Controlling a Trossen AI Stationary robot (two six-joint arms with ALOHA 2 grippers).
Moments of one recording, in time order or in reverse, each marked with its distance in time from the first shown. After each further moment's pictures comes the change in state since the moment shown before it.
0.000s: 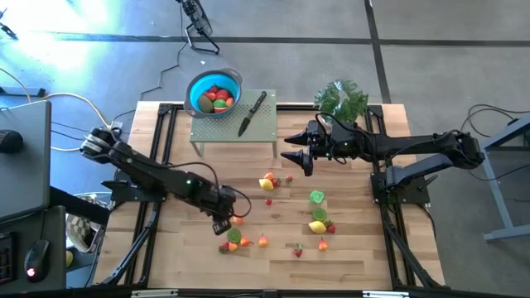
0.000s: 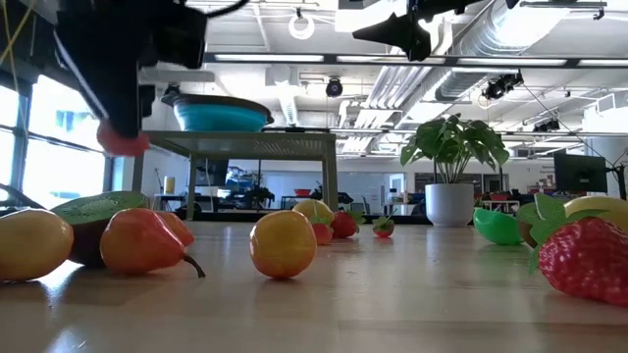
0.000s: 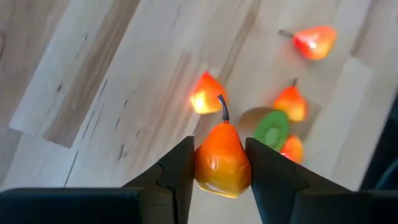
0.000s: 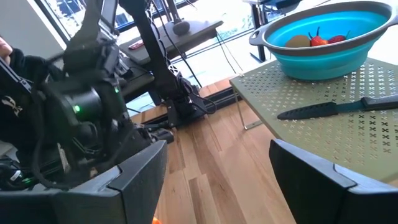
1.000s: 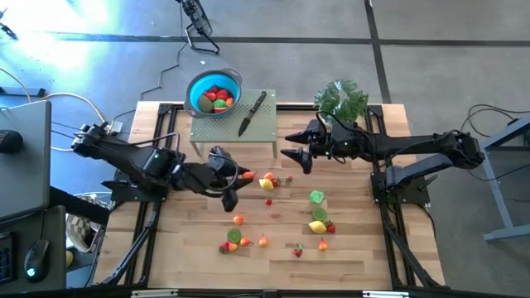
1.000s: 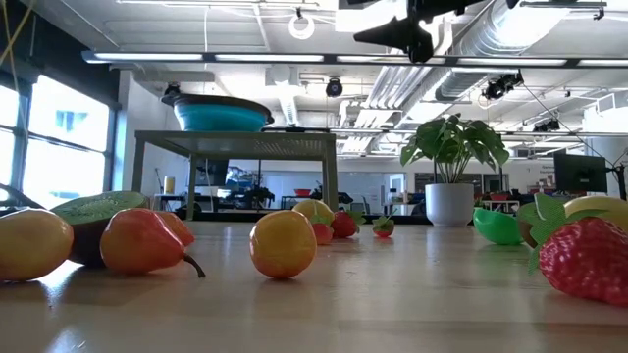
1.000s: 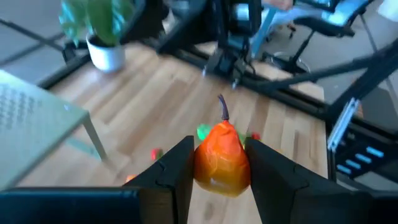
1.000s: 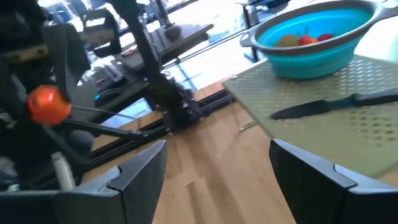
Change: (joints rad) left arm 0.000 -0.113 0.464 0.007 -0.551 0.277; right arm 0.000 0.000 0.000 0.001 0.031 0.047
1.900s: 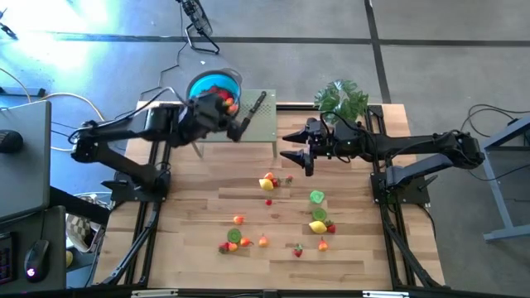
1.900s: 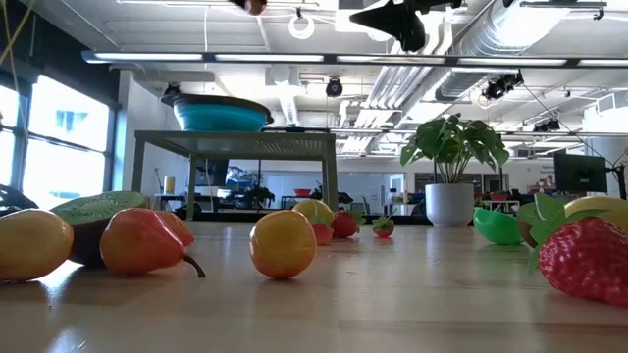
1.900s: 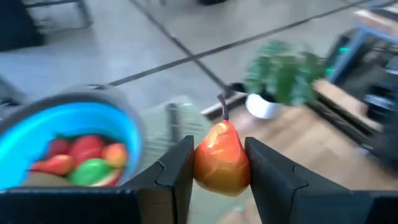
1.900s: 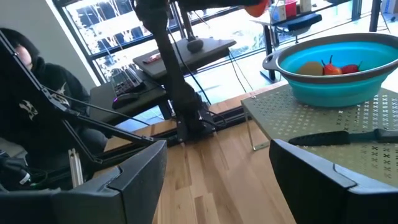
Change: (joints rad) left arm 0.435 0.001 0.171 -0.256 -0.175 -0.010; right arm 0.000 0.000 0.000 0.082 -0.061 -0.099
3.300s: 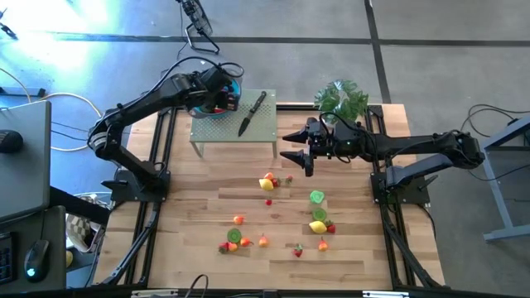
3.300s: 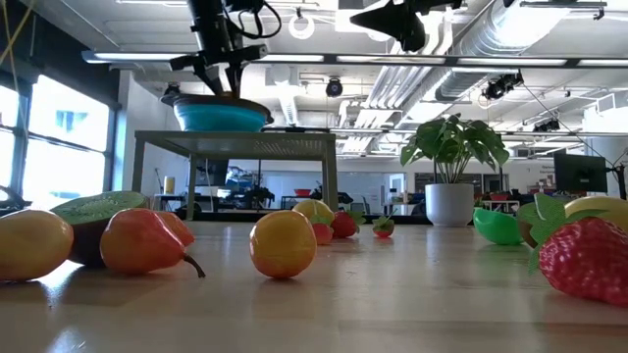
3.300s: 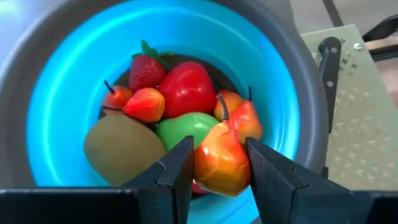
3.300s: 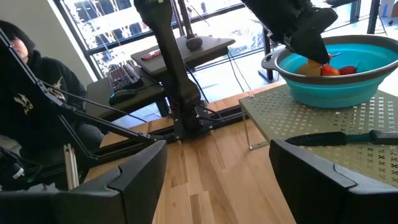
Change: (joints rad) left arm 0.507 0.191 -0.002 -0.227 0.326 -0.114; right arm 0.000 0.000 0.000 -0.008 0.003 -0.027
